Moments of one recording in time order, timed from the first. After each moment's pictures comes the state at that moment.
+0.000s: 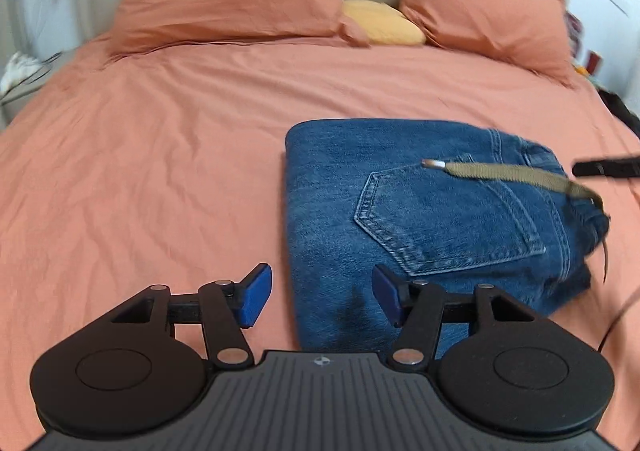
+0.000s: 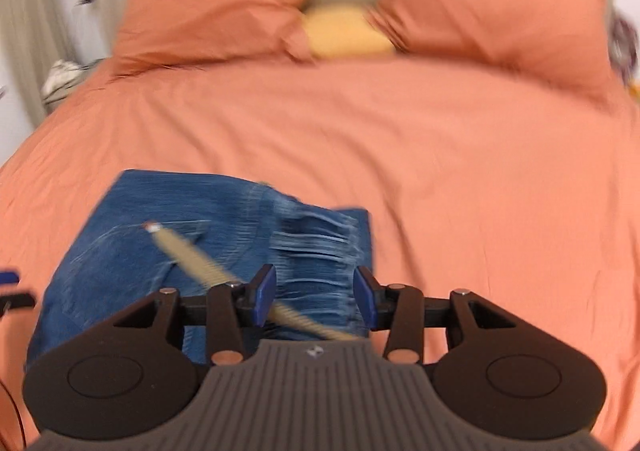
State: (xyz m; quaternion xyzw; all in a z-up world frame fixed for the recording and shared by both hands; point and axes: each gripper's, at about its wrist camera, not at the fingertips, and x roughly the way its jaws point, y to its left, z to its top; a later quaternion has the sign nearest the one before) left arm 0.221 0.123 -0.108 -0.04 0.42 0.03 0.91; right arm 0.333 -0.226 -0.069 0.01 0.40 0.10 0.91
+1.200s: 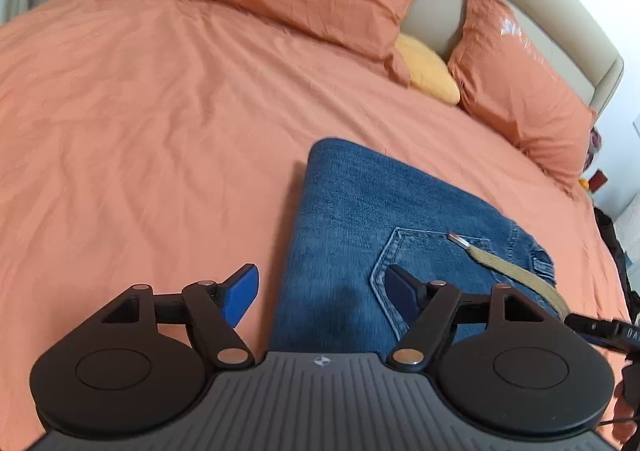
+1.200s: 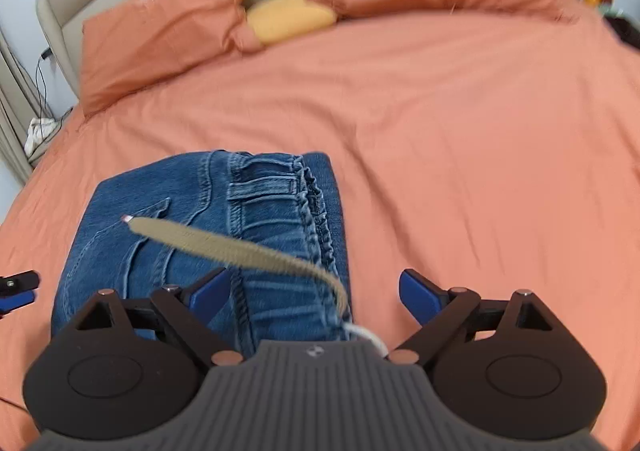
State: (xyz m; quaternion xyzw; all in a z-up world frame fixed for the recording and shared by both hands) left arm 0.256 0.175 -0.134 -0.22 0.40 0.04 0.89; right arm 0.330 -0.275 -0.117 0.14 0.44 0.05 0.89
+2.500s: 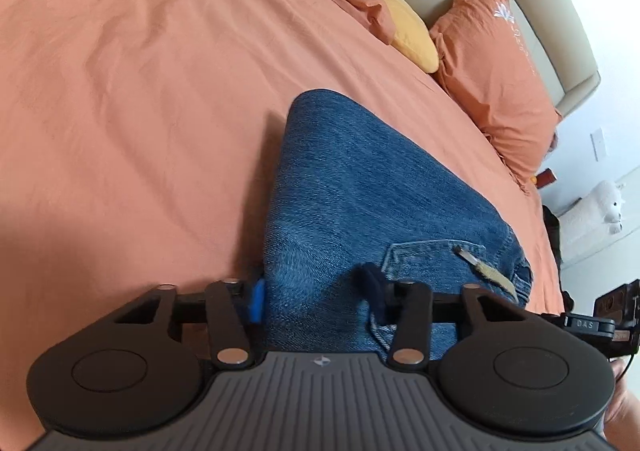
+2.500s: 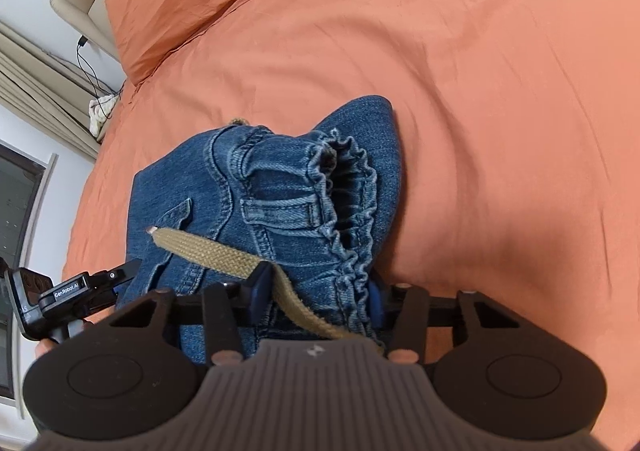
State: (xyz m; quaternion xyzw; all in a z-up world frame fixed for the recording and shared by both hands) left arm 0.309 0.209 -0.196 -0.32 0.43 -0.07 0.84; right arm 0.424 -0.282 -0.170 0.24 0.53 0.18 0.79
